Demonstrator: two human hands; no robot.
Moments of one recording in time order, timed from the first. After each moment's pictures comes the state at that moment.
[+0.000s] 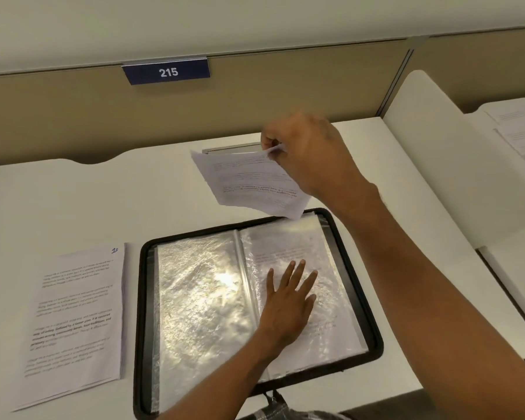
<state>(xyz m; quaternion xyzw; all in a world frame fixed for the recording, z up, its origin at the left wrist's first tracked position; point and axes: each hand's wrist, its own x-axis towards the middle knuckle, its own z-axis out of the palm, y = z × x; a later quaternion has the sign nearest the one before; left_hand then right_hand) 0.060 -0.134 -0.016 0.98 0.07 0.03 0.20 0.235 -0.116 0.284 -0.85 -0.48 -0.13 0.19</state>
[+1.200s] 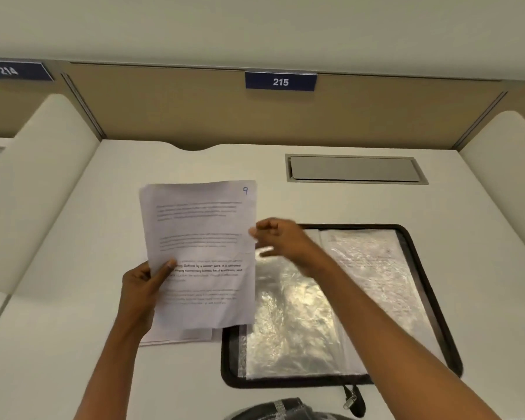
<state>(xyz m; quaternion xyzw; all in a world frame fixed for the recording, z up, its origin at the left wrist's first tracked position) -0.215 0.179 0.078 0.54 0.42 0.29 0.67 0.046 0.013 0.143 -0.69 -0.26 0.45 0.51</state>
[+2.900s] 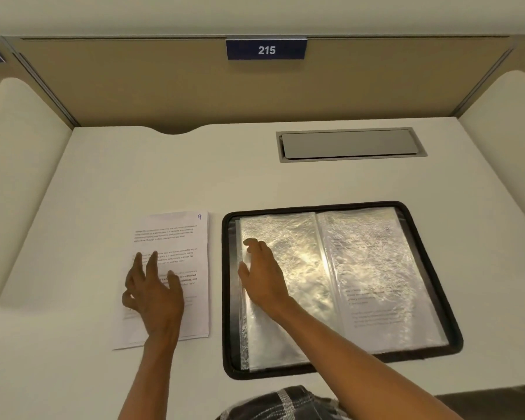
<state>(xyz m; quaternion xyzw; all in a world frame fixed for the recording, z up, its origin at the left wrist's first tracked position) -0.191 0.162 0.005 0.77 0.57 0.19 0.22 -0.029 0.019 0.029 -0.86 -0.35 0.18 0.33</state>
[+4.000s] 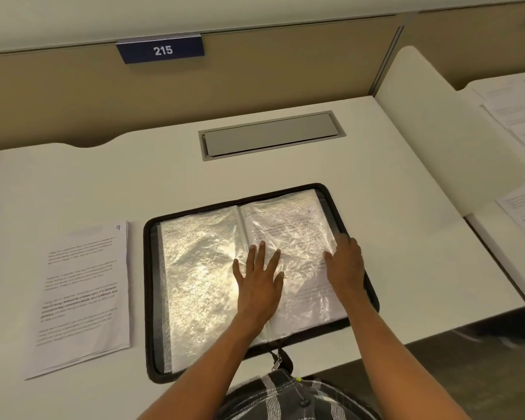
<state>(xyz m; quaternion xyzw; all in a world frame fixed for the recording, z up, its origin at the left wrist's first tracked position) 0.007 -0.102 -0.033 0.96 0.19 -0.01 0.19 0.144 -0.263 0.009 -0.97 -0.07 0.07 0.22</state>
